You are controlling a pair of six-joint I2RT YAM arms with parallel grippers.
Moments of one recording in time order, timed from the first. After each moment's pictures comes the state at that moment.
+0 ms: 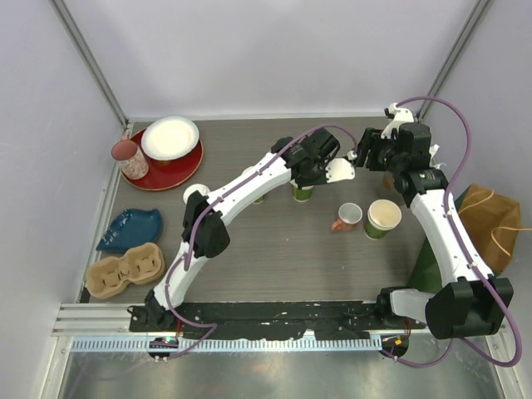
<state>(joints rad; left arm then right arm) -0.91 2.29 2.36 -1.07 -0.06 0.70 0.07 1.22 1.14 -0.36 -0.19 0.20</state>
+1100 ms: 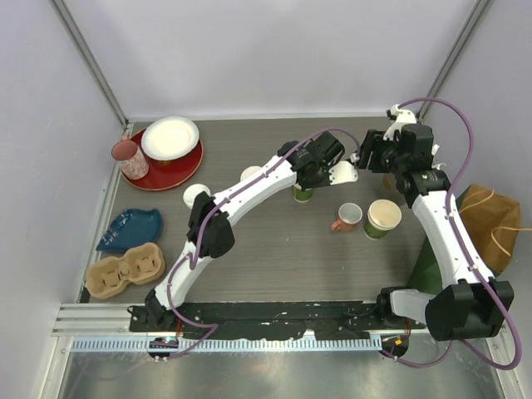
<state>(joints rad) -0.93 2.34 2.39 -1.05 -0.09 0.68 0.06 1.20 1.13 -0.39 -0.19 0.18</state>
